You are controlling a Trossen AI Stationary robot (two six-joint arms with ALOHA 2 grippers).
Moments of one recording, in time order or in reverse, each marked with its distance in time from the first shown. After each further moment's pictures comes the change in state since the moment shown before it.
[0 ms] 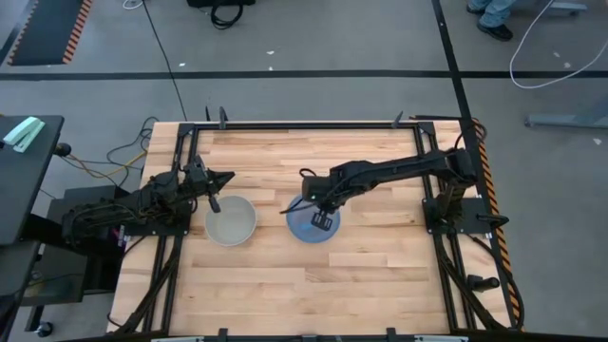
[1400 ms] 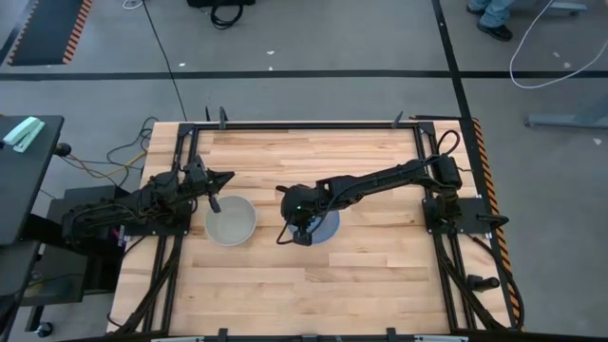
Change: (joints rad) left arm 0.000 0.000 0.000 0.001 -0.003 0.001; right arm 0.032 0.142 -0.005 0.466 -0.151 -0.250
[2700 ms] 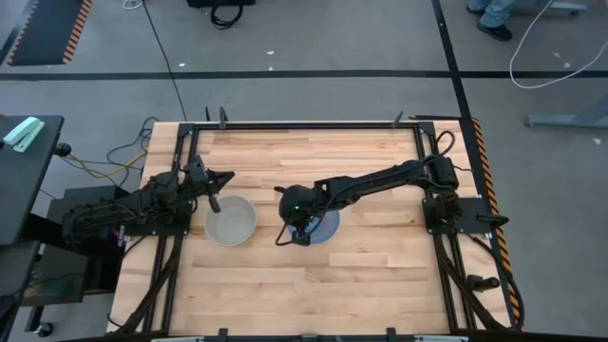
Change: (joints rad) left arm 0.000 0.000 0.000 0.000 0.000 0.000; right arm -0.006 0.033 0.001 0.037 -0.011 -0.027
